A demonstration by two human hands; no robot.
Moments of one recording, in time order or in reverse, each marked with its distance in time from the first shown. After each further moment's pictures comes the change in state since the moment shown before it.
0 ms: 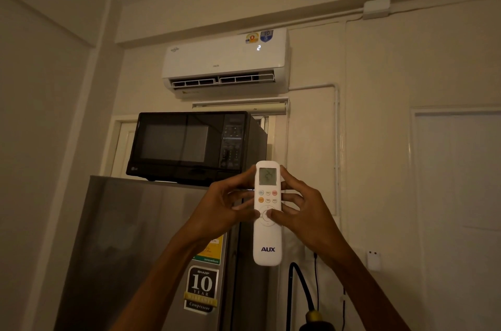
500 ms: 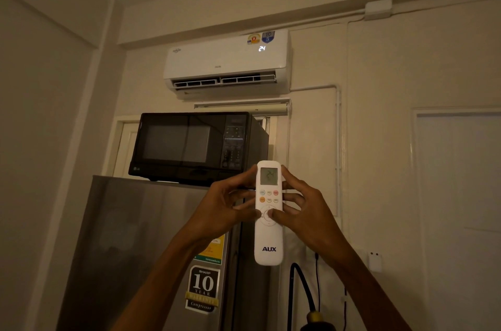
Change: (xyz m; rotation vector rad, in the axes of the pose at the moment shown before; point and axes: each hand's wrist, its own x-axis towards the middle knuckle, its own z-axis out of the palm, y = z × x) left_hand -0.001 0.000 -0.001 -0.017 -0.005 -0.001; right_hand 0.002 0.003 0.000 0.004 -0.006 -0.005
